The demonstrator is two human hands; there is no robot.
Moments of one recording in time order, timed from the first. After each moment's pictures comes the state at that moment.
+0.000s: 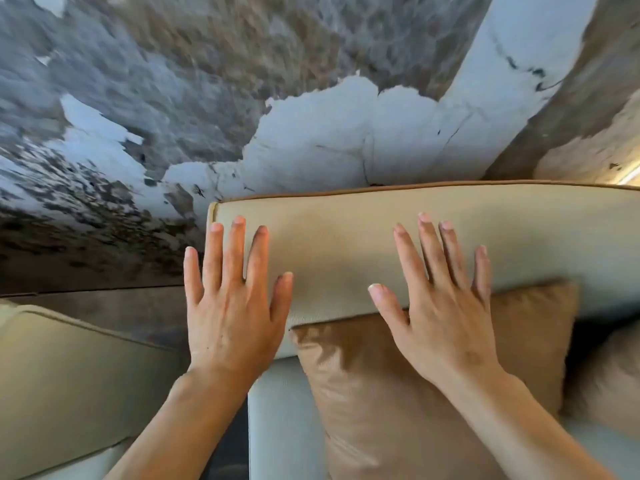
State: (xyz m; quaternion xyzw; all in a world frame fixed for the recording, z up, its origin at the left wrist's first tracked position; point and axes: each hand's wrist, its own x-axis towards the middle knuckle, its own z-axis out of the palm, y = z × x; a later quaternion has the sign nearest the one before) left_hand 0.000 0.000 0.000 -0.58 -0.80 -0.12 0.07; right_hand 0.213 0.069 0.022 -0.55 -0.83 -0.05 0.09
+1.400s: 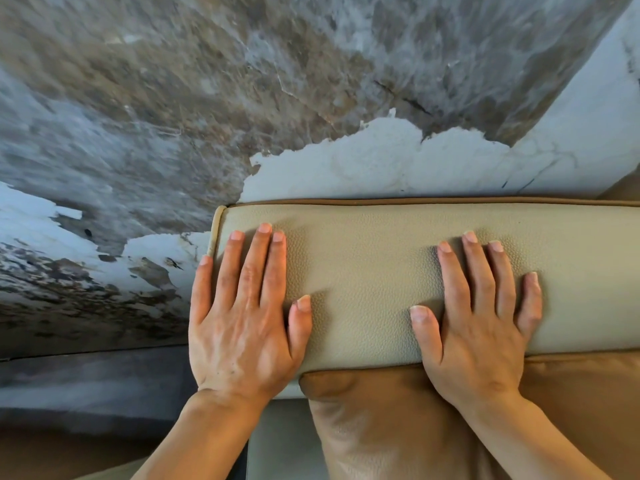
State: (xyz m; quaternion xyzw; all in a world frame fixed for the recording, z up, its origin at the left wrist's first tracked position) left_hand -0.050 0.157 -0.064 -0.60 -0.75 -0.17 0.22; right_hand 0.176 0.223 -0.072 -0.58 -0.77 -0.13 0.22
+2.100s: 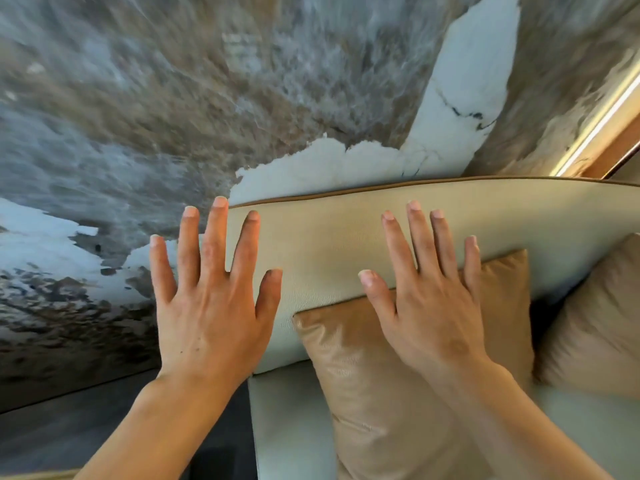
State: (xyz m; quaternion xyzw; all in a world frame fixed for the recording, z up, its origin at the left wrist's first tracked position) left_hand -0.063 0.085 0.034 -0.66 -0.72 -0.14 0.14; right_hand 0.155 0.113 0.046 -0.63 -0.76 -0.10 0.12
